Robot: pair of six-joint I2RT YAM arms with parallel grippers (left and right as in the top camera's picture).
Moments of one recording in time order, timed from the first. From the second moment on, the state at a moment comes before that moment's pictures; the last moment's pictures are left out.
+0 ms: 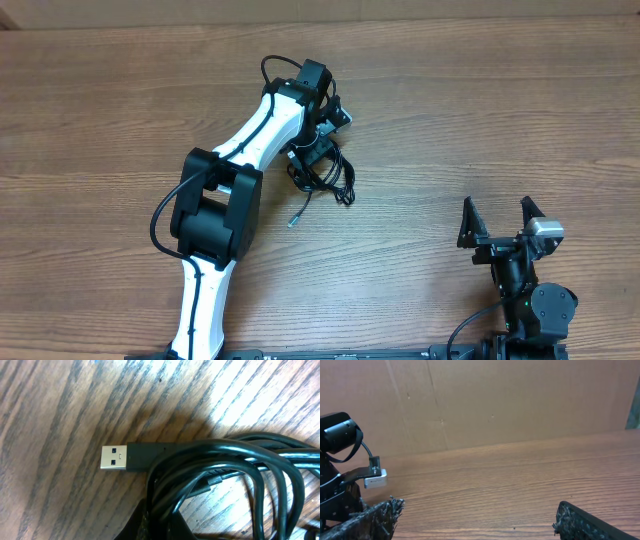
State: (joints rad) left arm -0.41 2.29 1.79 -0.93 0.07 0.48; right arm -0.11 0.01 0.02 -0.02 -0.17 0.14
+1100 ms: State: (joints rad) left arm -0.41 1.67 1.94 -1.32 0.04 0.66; right arm -0.11 0.01 0.02 -0.02 -0.17 0.14
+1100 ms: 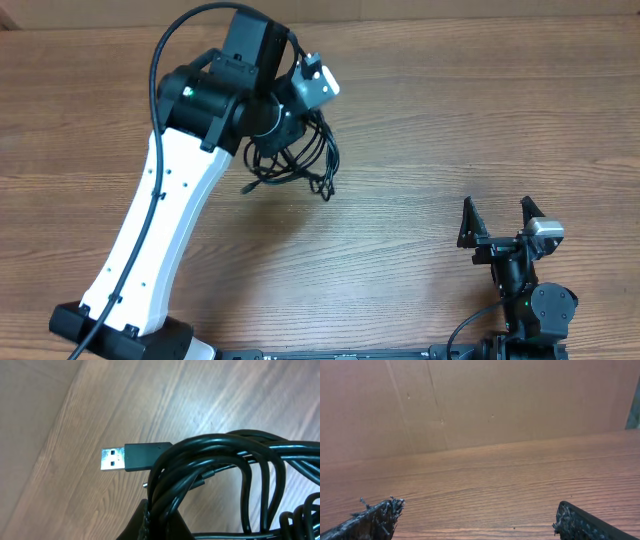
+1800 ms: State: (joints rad) left arm -0.41 1.67 1.94 -1.23 -0.02 0.71; right arm -0.11 0.01 0.09 -0.17 -0.48 0.32
